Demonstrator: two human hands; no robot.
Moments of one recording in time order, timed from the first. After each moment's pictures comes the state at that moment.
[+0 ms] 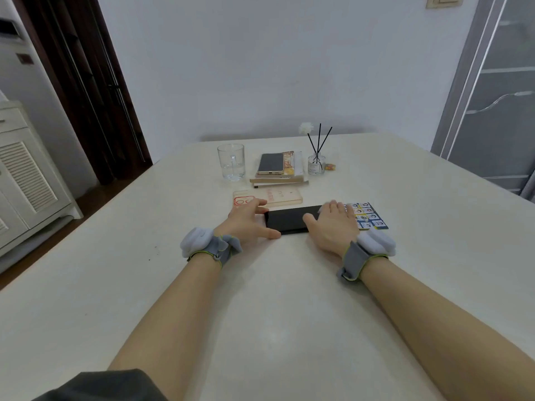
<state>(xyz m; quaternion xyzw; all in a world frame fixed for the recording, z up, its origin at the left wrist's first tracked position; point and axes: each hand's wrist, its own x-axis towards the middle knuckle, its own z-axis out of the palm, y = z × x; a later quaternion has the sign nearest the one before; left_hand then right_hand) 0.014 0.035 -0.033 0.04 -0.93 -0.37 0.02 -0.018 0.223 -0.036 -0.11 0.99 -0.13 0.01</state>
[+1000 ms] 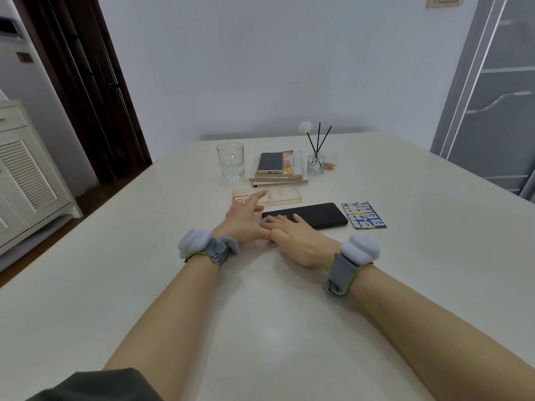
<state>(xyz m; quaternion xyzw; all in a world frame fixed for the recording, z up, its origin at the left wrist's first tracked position) 0.020 0.039 -0.031 0.02 -0.94 -0.33 0.05 0.017 0.199 -0.030 -0.40 0.90 -0.17 0.10</state>
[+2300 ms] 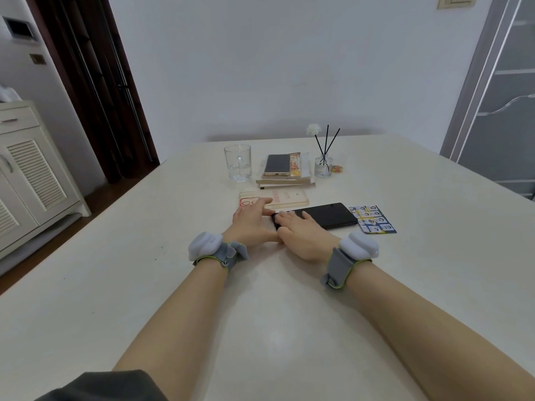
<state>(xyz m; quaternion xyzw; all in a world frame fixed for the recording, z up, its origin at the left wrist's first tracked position) 0.025 0.047 -0.026 0.03 -0.95 -0.31 0.07 -0.004 0.184 -0.031 -0.34 0.92 -0.15 0.08</state>
